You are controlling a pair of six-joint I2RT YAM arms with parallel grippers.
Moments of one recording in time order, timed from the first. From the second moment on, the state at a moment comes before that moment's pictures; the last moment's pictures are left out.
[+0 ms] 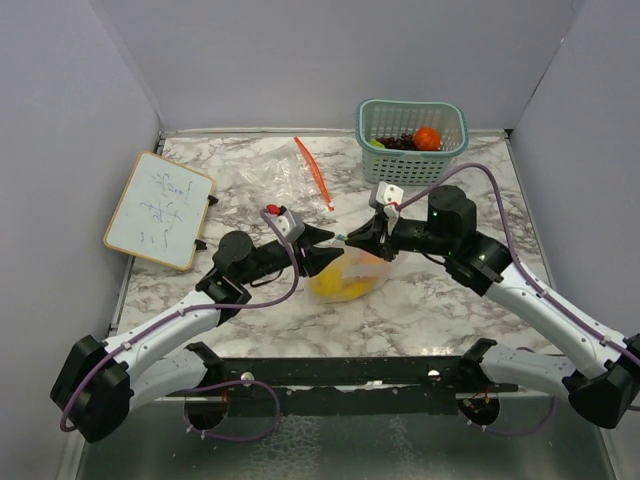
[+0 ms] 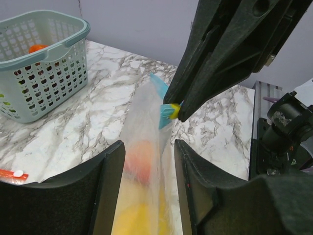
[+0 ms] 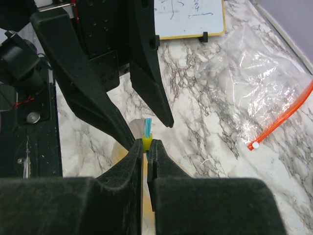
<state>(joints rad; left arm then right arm) -0.69 1.00 0.53 0.58 0.48 -0.17 0.71 1.07 1.00 -0.18 -0.54 -0.22</state>
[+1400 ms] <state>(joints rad) -0.69 1.08 0.61 0.66 0.75 -0.21 0.71 1.01 0.98 -0.26 -0.57 -0.23</state>
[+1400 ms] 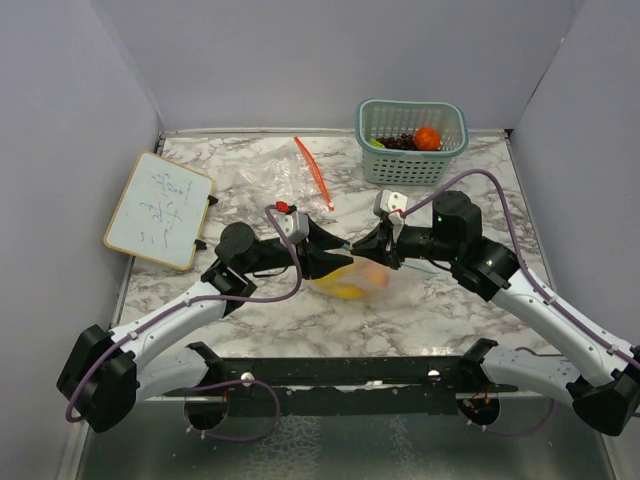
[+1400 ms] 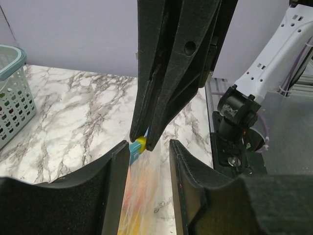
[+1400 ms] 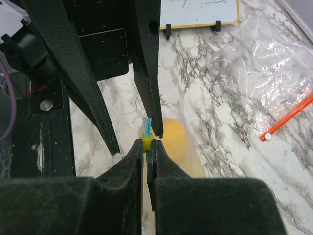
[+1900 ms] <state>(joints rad) -0.68 1.06 0.59 0.65 0.72 -0.21 0.71 1.01 0.98 -0.26 -0.57 -0.23</state>
